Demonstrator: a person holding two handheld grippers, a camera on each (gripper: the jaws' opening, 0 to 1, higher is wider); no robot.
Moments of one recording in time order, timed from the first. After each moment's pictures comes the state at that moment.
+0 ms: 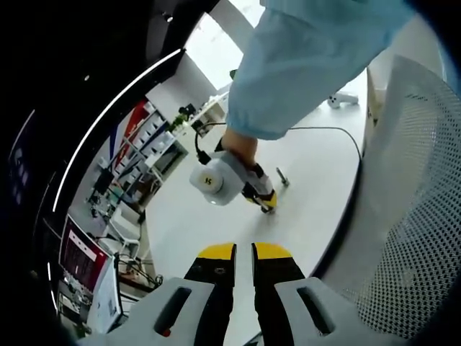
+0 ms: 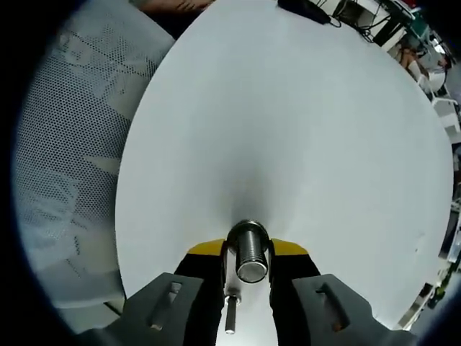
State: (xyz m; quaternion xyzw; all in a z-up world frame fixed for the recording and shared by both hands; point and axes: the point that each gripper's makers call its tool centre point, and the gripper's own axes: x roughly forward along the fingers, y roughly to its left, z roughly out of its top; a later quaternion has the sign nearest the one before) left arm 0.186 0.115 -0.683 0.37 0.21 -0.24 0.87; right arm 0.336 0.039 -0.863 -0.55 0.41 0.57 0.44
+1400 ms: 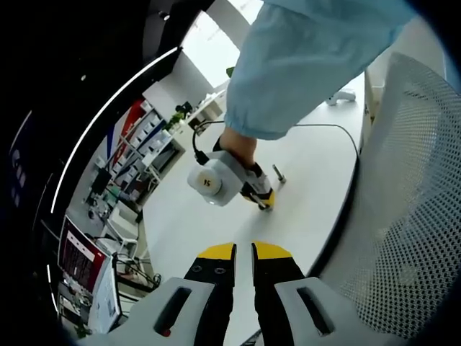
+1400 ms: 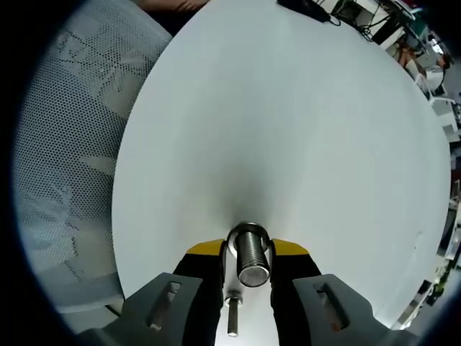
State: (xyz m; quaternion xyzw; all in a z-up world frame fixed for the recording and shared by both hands) left arm 0.185 0.114 -0.688 0.37 0.22 -0.25 0.87; right arm 0.336 0.037 -0.865 -0.56 0.41 0.56 0.45
